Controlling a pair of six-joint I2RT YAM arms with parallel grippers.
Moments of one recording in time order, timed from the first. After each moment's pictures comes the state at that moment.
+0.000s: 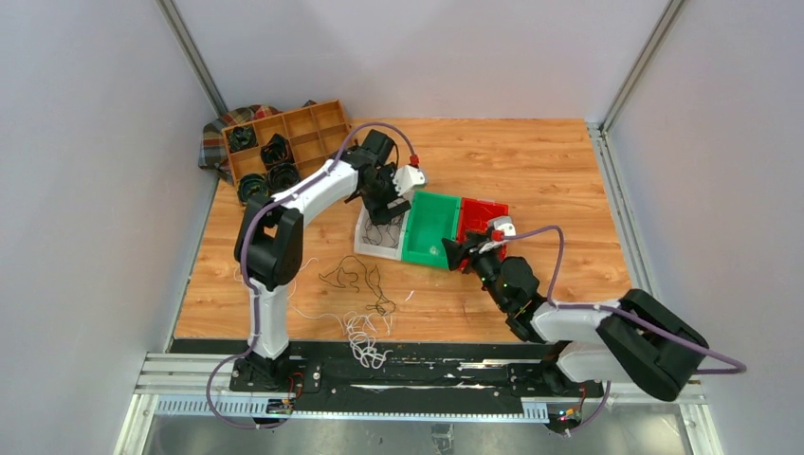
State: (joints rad) left arm -0.48 2.02 1.62 -0.71 0.20 0.73; right arm 0.76 1.30 0.16 1.16 0.30 0.19
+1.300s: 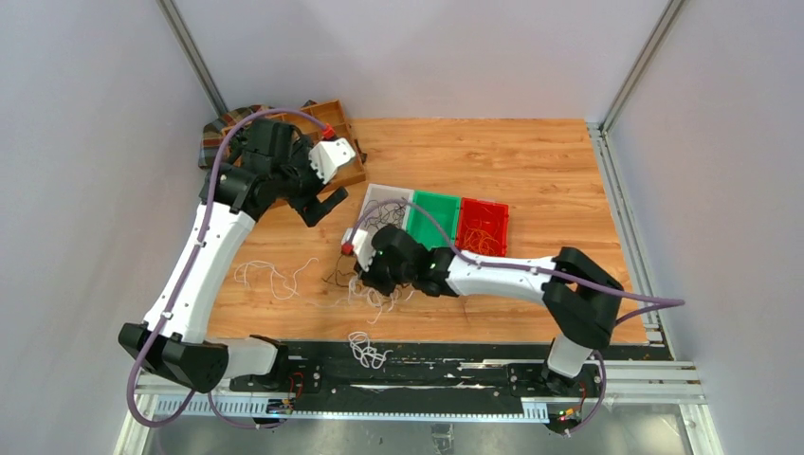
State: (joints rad) left arm -0.31 1.28 1.53 -1.03 0.19 0.65; right arm 1.14 1.73 1.06 -0.03 -0.15 -0.12
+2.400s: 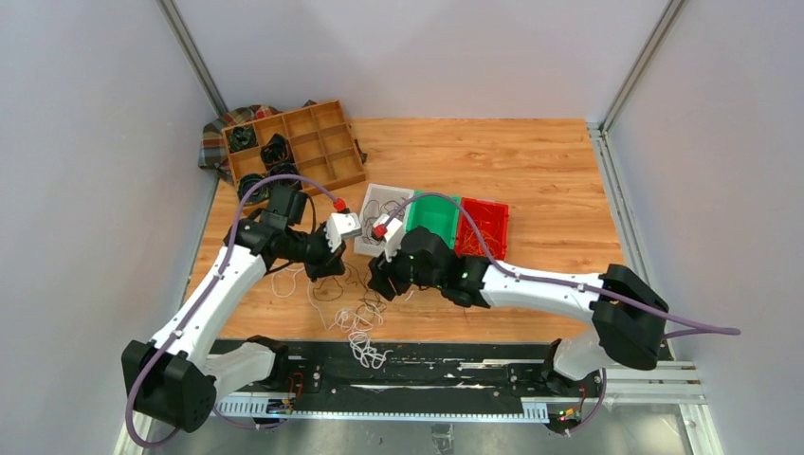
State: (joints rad) left arm -0.30 1.08 0.96 -0.93 0.67 0.67; right arm 1.09 1.49 0.94 0.06 -0.07 0.19
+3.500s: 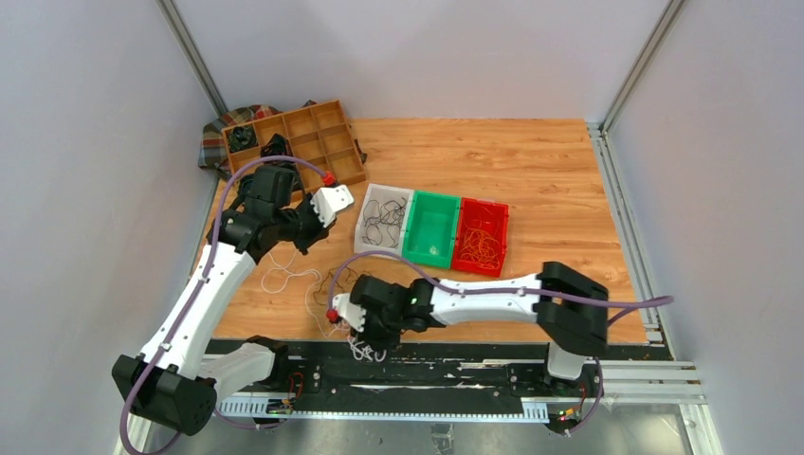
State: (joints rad) left arm -0.28 1.07 1.09 -0.86 0.38 0.66; right arm 1.34 1.78 1.14 -0.38 -0.26 -0.09
